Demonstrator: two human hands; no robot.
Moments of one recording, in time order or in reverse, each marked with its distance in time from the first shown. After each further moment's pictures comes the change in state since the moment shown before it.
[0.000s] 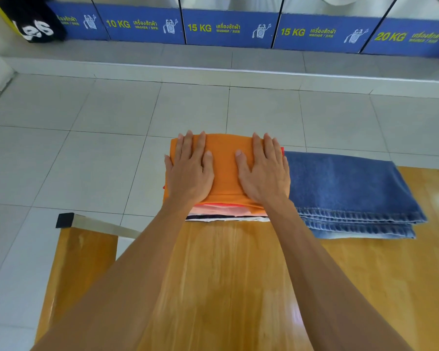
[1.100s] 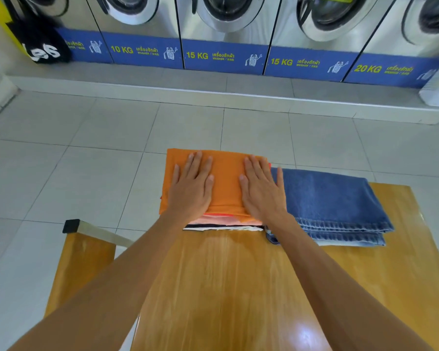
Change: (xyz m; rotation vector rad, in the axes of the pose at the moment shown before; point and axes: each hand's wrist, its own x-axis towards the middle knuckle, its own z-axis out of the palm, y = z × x) left_hand -0.023 0.007 -0.013 0.164 -0.061 0.203; right_hand -0.018 0.020 -0.021 -0.242 -0.060 -0.178
